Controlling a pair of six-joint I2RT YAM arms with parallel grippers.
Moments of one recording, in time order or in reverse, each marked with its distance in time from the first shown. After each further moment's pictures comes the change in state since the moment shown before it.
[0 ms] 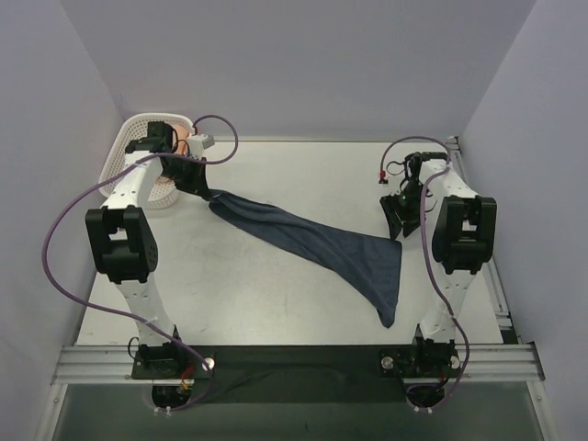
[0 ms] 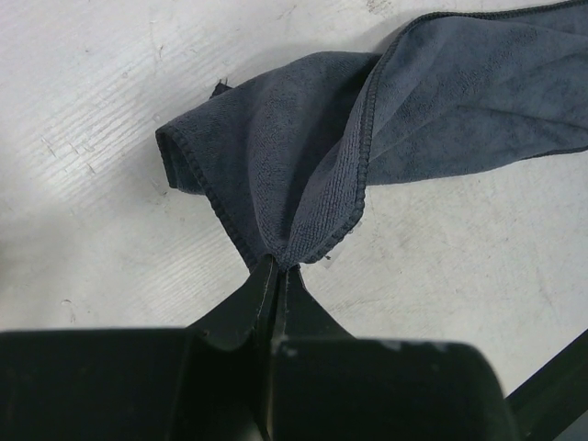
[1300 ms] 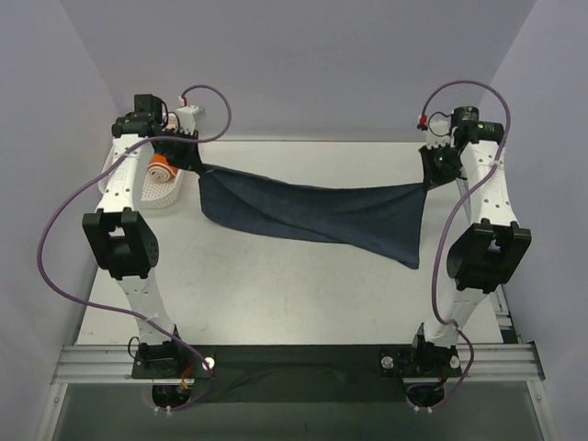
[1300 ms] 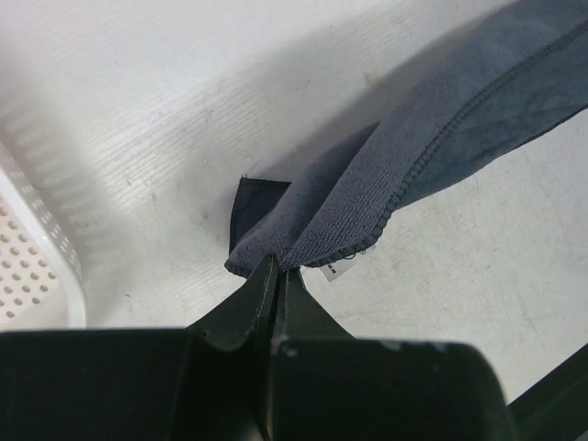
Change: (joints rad) left arm 0.004 0.035 0.256 -0.113 -0.023 -0.037; right arm -0.115 -0.187 0.246 -0.031 -0.018 -0.014
